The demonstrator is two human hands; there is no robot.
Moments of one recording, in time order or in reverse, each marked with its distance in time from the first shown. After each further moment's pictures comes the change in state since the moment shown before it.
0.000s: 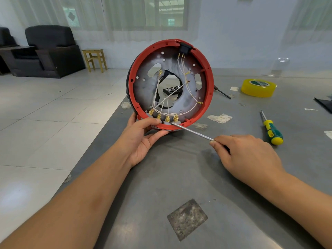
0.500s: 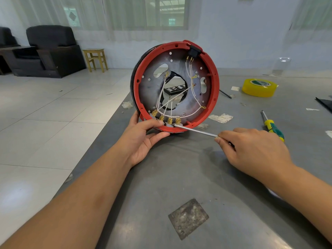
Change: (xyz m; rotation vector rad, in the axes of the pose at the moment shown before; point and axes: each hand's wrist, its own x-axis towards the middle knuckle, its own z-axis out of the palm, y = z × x) left_hand 0.001 -0.001 -0.002 0.038 -0.007 0.000; right_hand 0.009 0.012 -0.005 -0.128 0.099 -0.094
